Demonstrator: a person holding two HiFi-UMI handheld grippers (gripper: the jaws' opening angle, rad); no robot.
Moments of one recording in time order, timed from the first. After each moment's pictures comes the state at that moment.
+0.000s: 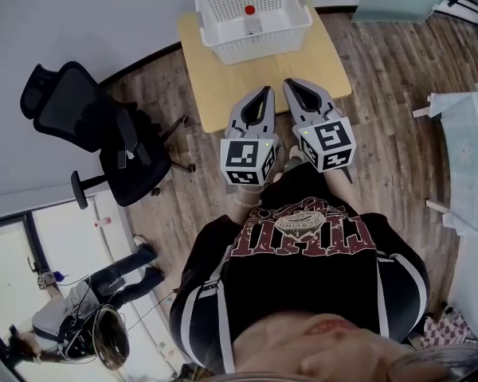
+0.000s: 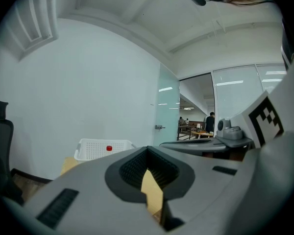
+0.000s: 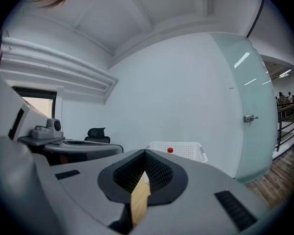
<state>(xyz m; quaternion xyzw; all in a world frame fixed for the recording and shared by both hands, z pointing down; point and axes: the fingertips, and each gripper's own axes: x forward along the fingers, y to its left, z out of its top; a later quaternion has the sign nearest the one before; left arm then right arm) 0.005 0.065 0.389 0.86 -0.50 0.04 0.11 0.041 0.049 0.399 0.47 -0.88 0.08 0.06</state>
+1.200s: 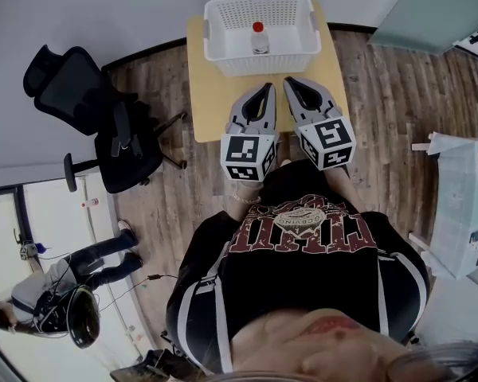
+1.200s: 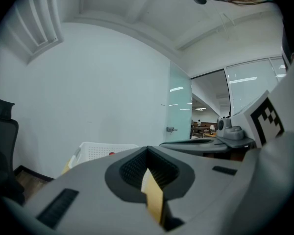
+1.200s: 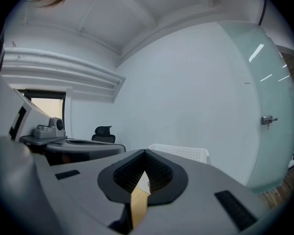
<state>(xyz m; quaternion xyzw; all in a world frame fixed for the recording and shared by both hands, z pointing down) 0.036 -0.028 0.389 0.83 -0.55 0.03 0.11 0.067 -0.046 0.398 0.39 -0.91 0.07 0.07</state>
